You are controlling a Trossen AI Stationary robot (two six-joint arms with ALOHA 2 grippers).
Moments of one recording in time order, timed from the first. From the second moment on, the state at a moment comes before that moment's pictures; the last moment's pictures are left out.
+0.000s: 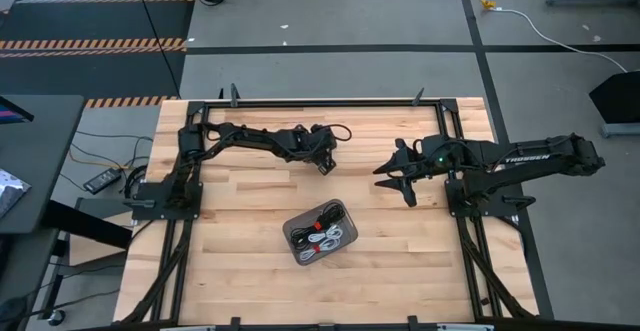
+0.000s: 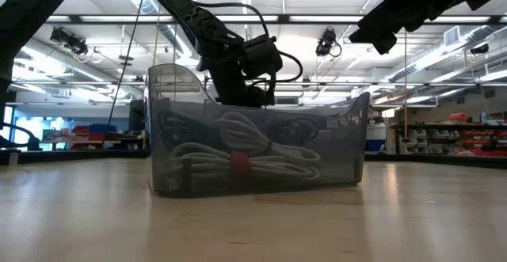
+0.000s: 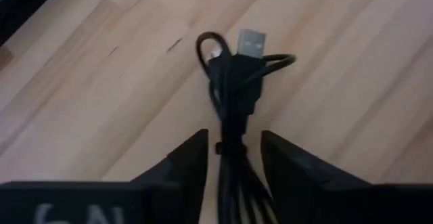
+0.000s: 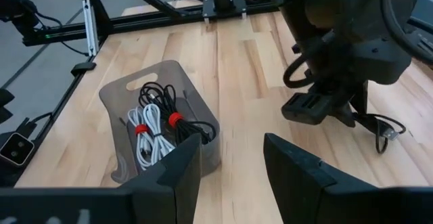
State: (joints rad) left arm 0.25 2.08 1.35 -0.30 -0.37 -0.33; right arm -0.04 0.83 0.58 -0.17 -0.10 0.11
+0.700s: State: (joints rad) left arm 0.24 2.08 1.35 -0.32 -0.34 -0.25; right arm -0.04 0.83 0.58 -0.17 -0.10 0.13
